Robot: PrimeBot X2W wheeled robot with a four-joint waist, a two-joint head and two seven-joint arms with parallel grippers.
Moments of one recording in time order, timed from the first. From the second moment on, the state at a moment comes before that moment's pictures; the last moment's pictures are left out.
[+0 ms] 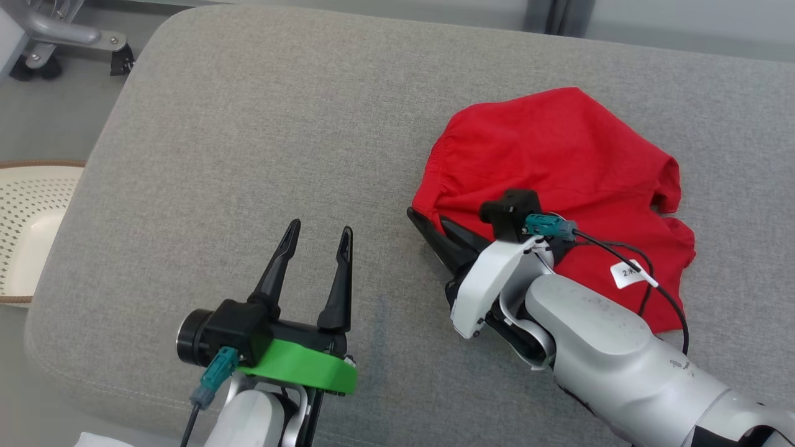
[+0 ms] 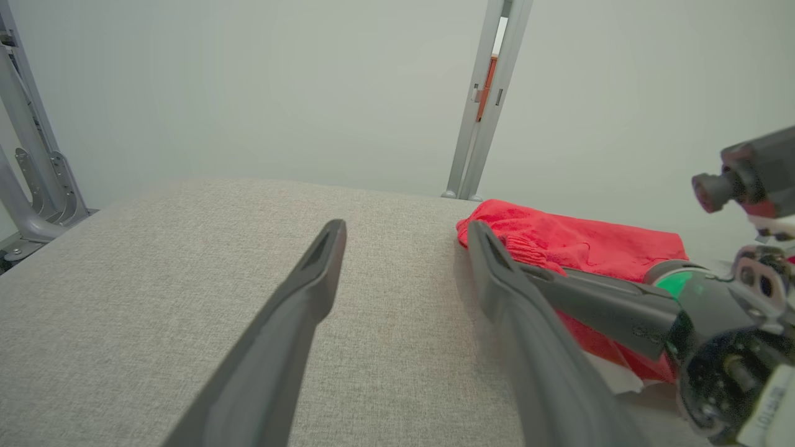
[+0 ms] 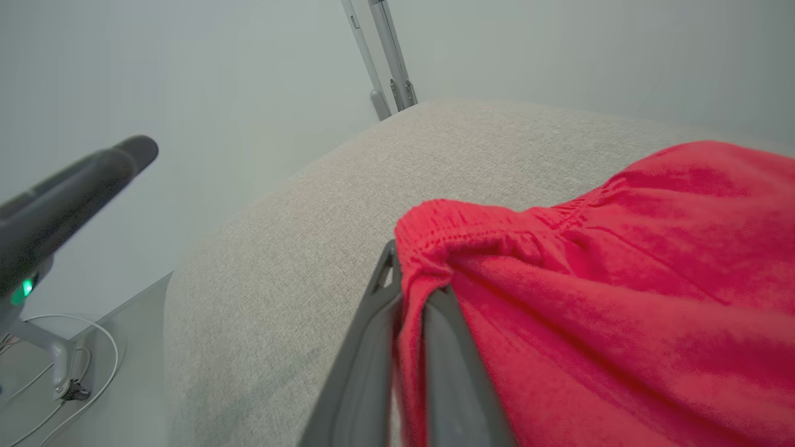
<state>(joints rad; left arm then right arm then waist) -0.18 0.05 -0.37 0.11 -0.31 -0.01 -0.26 -0.73 -0.17 0.93 0.62 0.77 0.13 -0.24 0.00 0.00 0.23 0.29</state>
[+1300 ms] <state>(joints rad) -0.10 0.05 -0.22 0.13 -0.25 -0.03 -0.26 -0.22 -0.23 0.23 0.31 0.40 0.13 -0.26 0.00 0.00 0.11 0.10</state>
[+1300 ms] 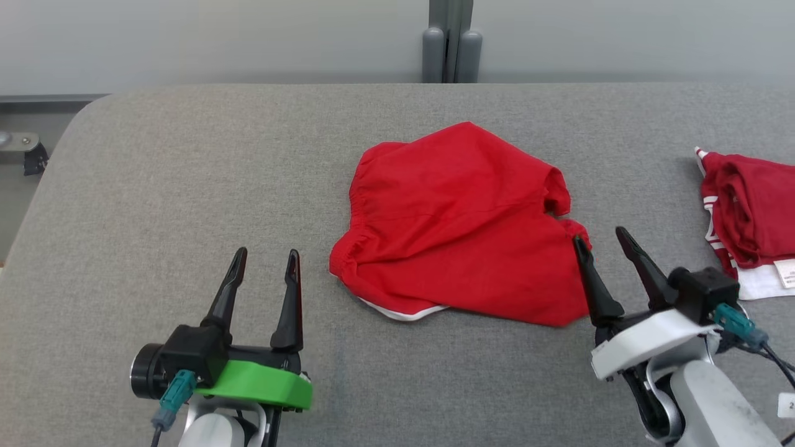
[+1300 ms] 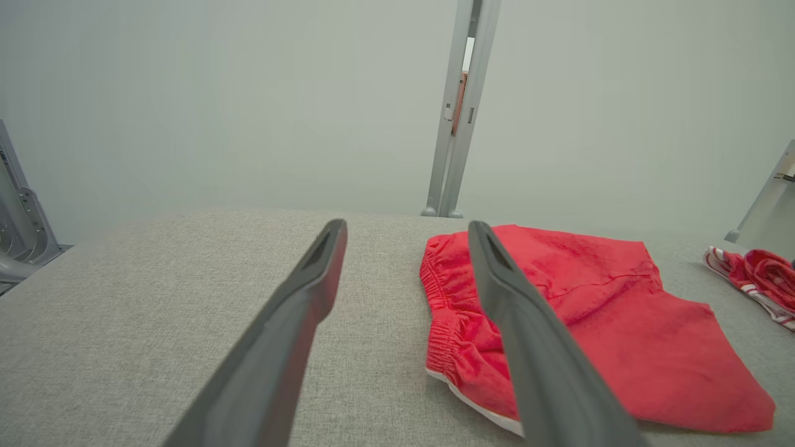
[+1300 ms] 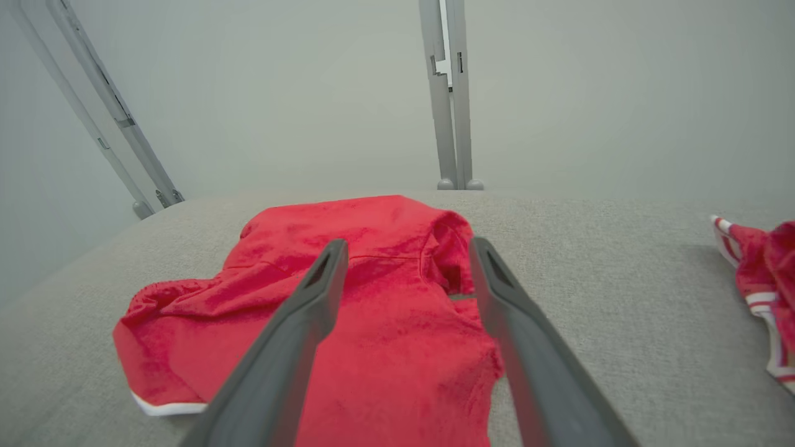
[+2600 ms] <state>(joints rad) -0.13 0.05 -0.25 0.15 -0.24 -0.03 -0.26 -0.23 -0.13 0.18 0.58 0.39 0.13 -0.26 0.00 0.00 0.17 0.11</state>
